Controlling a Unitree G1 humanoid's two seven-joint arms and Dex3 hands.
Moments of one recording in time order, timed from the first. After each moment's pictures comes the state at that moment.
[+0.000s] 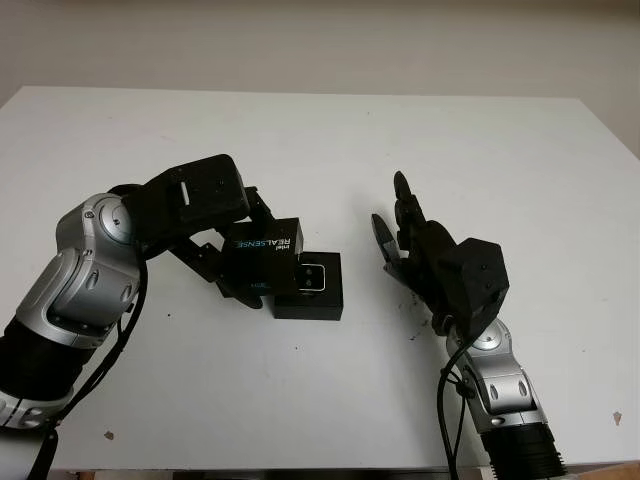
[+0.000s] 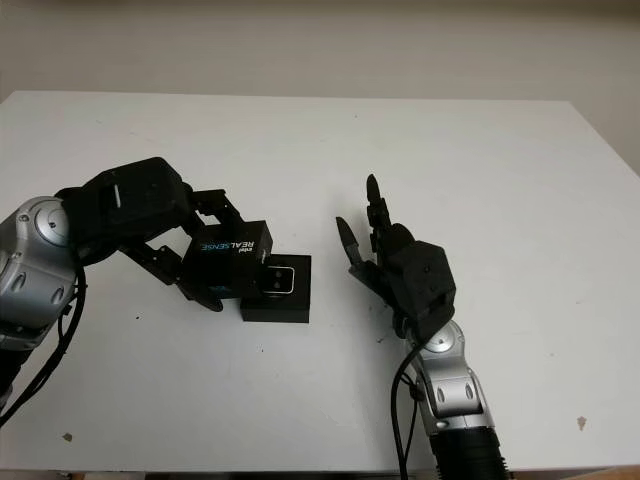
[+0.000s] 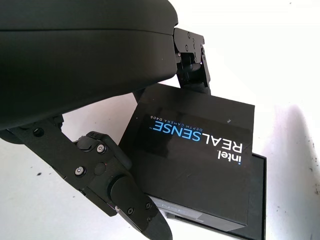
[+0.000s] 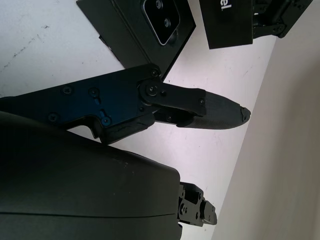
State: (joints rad) left arm -0.63 0.68 -0.28 -0.21 0.32 0.74 -0.77; right arm -0.26 -0.13 0.04 0.10 -0.04 0.12 0.12
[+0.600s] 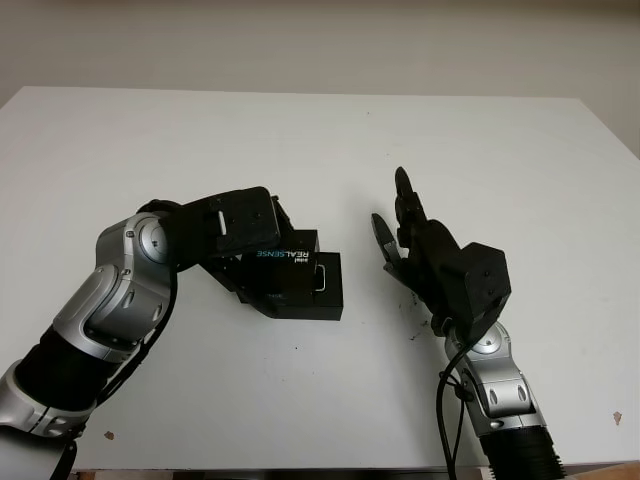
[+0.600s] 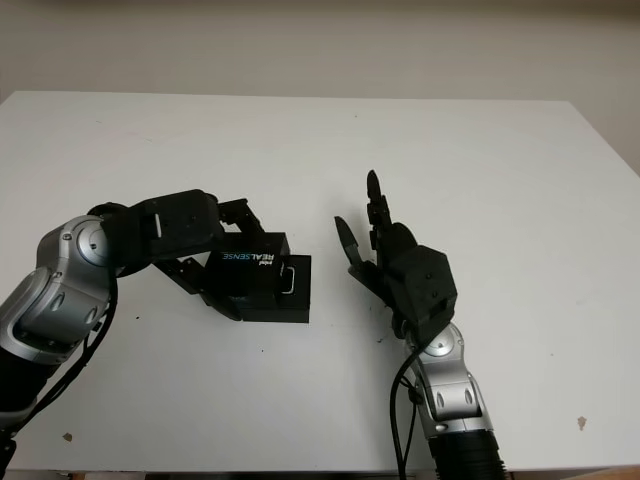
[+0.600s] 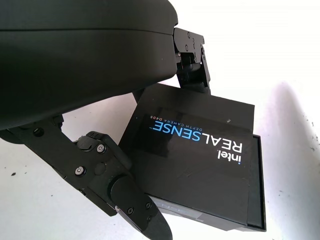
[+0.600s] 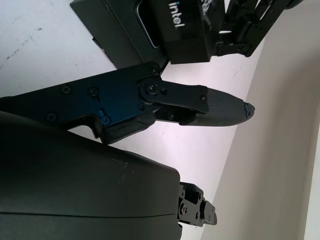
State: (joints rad) left arm -0.62 0.62 -0.39 -0.21 0.42 0.70 -0.72; right arm -0.25 -0.12 0.05 0.11 -0.03 0.07 0.11
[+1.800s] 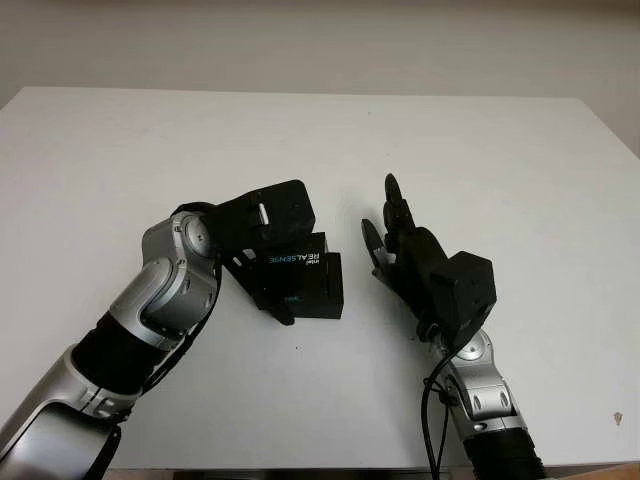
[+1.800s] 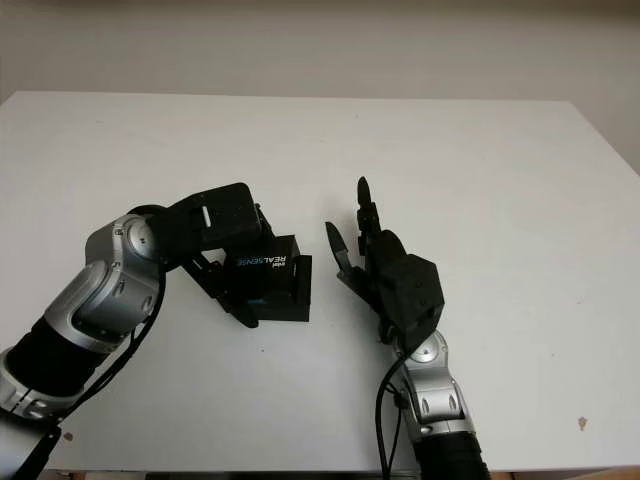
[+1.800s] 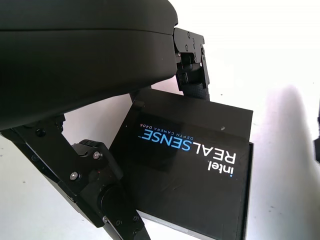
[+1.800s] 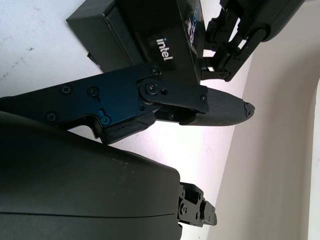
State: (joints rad) left arm -0.71 0.47 -0.45 -0.10 0.50 0.89 -0.72; right arm -0.25 -0.06 0.05 0.20 -0.03 -0.02 0.10
